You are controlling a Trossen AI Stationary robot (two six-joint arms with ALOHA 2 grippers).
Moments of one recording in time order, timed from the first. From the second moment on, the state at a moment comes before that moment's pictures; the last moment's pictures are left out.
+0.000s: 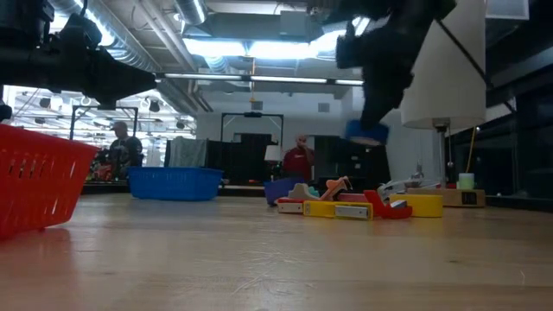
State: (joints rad) left arm 0.29 0.00 0.01 0.05 -0.08 -0.01; right arm 0.00 1.51 1.11 -0.75 0.02 0.30
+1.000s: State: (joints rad) left arm 0.29 0.00 0.01 0.05 -0.09 -0.01; right arm 0.57 1.44 1.11 -0.84 -0.29 0.50
